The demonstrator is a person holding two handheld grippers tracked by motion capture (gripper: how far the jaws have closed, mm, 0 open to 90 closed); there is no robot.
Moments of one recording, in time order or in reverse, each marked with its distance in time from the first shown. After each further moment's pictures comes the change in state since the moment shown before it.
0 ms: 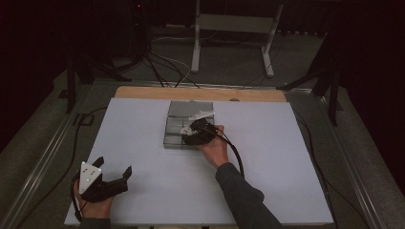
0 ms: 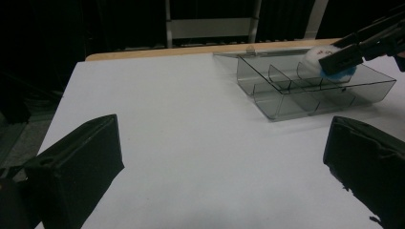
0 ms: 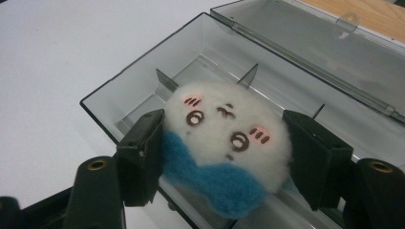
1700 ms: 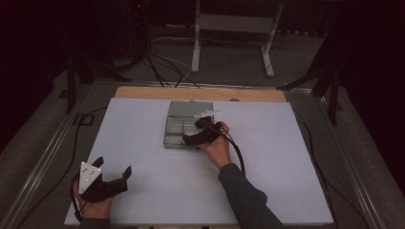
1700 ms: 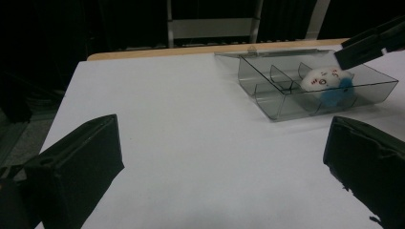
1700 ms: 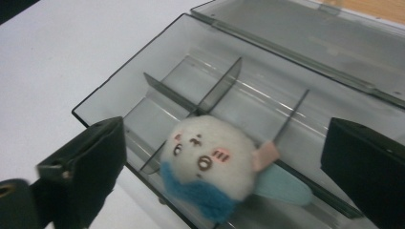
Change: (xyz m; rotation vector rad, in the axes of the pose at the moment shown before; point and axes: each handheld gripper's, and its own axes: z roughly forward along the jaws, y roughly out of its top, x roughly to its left) left arm 0.000 0.000 0.000 0.001 0.004 -0.001; right arm -0.011 -0.003 -0.007 -0.006 -0.004 0.109
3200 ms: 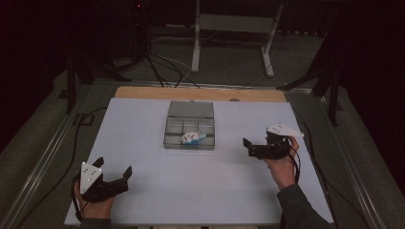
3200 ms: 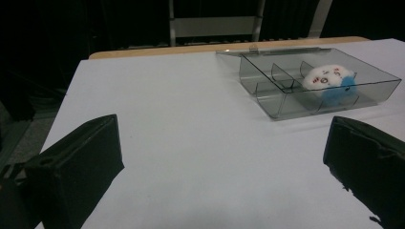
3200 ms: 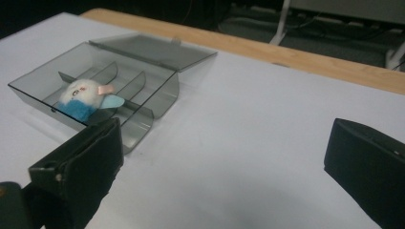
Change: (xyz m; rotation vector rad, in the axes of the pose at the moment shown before) left arm -0.002 0.000 0.000 0.003 0.010 -0.001; right arm -0.094 -0.090 -0.157 -0.267 -0.193 0.042
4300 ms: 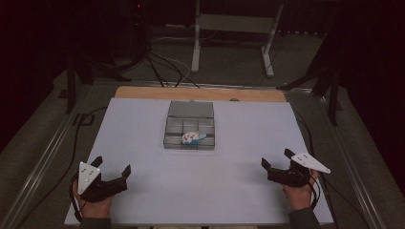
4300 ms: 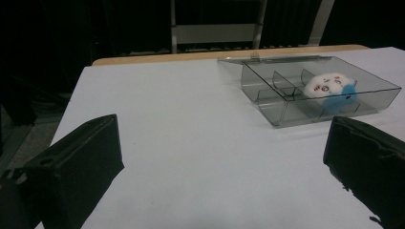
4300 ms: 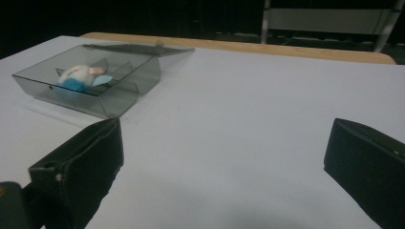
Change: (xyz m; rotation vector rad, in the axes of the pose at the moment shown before) left arm 0.002 0.001 -0.001 -0.028 -0.002 -0.006; right arm -0.020 -0.077 -0.051 -0.135 -0.040 0.079
